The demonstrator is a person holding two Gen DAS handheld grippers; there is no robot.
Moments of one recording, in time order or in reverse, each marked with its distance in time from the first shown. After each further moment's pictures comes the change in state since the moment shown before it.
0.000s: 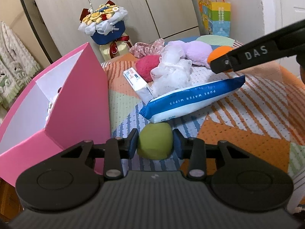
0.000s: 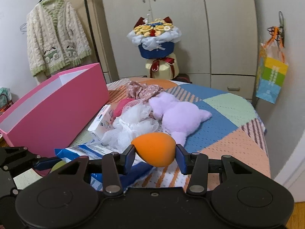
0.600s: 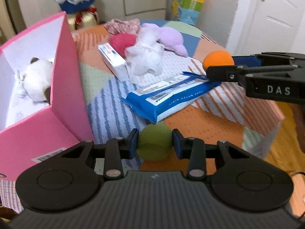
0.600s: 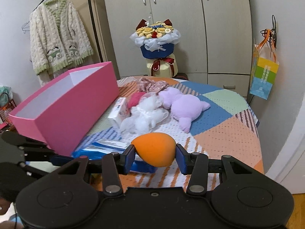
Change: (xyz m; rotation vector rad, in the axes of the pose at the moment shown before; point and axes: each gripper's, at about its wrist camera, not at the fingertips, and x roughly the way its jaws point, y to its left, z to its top) left arm -0.011 0.044 0.004 -0.087 0.177 -0.370; right arm -0.052 0.032 -0.018 -0.002 0.004 -0.008
